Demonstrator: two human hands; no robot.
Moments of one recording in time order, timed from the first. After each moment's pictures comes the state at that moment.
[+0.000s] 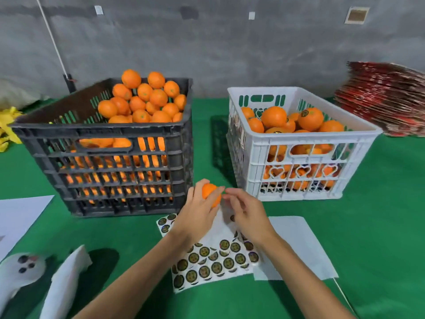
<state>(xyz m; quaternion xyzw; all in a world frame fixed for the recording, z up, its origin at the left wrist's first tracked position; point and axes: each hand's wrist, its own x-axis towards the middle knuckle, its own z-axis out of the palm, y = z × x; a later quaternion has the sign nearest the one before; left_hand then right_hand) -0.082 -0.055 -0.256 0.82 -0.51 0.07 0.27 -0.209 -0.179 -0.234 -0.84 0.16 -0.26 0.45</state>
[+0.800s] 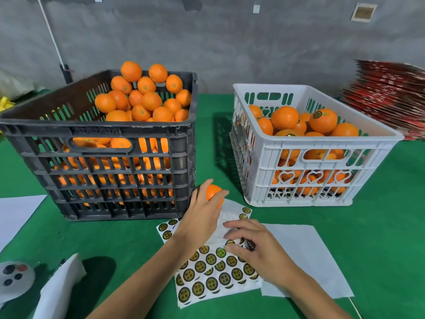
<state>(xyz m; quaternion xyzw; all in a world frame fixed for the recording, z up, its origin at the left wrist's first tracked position) -0.070 -0.064 -0.259 0.82 -0.49 0.03 0.29 -0.240 -0.181 -0.272 -0.90 0.09 -0.16 0.39</state>
